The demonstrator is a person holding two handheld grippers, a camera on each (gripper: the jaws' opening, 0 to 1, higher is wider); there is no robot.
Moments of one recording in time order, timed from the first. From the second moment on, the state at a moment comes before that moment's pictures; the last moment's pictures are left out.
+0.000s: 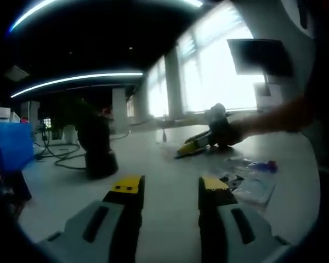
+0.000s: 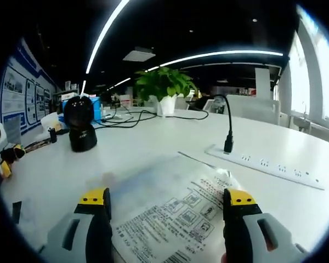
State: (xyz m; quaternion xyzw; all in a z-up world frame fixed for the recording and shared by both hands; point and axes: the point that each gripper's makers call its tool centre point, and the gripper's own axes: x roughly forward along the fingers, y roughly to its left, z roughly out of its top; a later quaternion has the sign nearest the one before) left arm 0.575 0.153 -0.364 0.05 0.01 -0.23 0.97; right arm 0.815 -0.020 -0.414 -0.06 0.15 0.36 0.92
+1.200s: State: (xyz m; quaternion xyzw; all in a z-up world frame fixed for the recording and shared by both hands) left arm 0.576 0.156 -0.366 0.05 0.01 -0.23 0.97; right arm 0.812 -0.021 -0.405 -0.06 0.12 0.37 0.92
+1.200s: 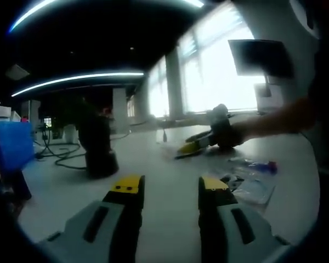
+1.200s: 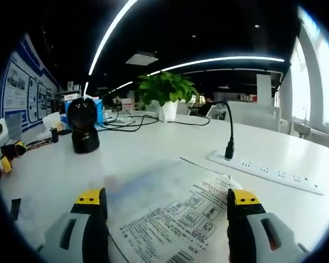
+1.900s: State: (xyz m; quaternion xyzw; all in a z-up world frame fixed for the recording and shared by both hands) left arm 0.577 0.158 -0.366 0.04 0.01 -0.22 0.97; right arm 0.807 -0.049 -0.366 0.00 0.03 0.35 0.94
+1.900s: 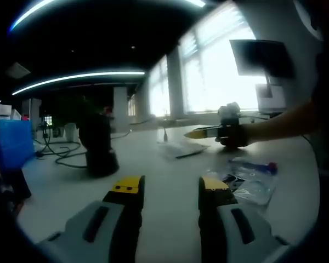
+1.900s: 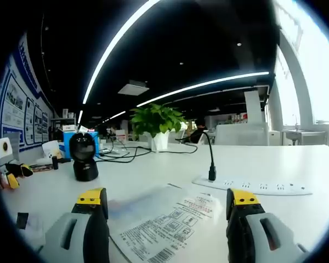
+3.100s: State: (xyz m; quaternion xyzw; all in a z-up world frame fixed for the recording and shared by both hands) left arm 0.573 0.154 -0.360 0.02 0.00 -0.24 0.97; right arm 0.686 -0.124 -0.274 -0.01 -0.04 0.31 0.95
